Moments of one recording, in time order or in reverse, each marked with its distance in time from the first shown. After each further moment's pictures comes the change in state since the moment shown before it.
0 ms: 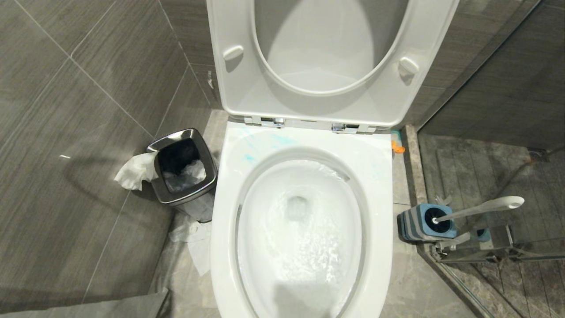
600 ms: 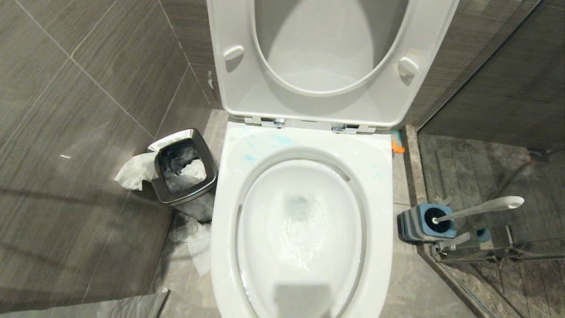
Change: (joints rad) left arm 0.032 -0.273 0.039 0.774 -0.279 0.019; right arm 0.000 0.000 0.000 0.000 0.000 0.000
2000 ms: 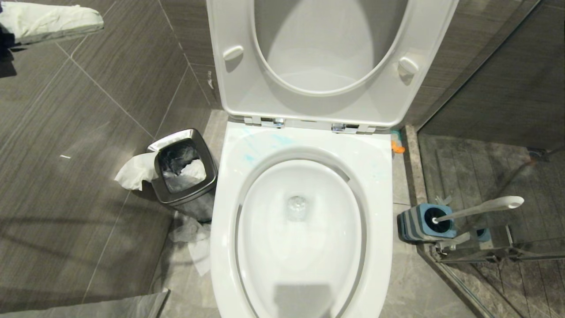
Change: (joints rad) left arm 0.151 -0.050 0.470 -0.384 -0.293 -0.015; right arm 0.000 0.000 0.000 0.000 0.000 0.000
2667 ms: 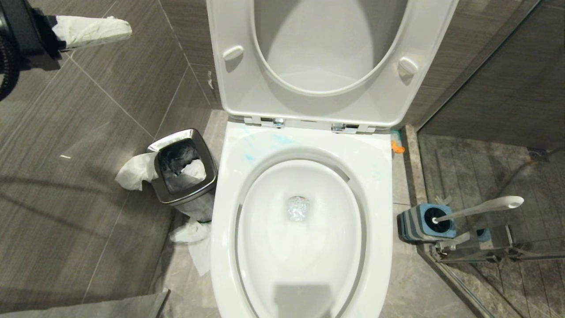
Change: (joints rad) left arm 0.084 0.182 -0.079 -0.113 -0.118 0.066; right arm 0.000 0.000 0.000 0.000 0.000 0.000
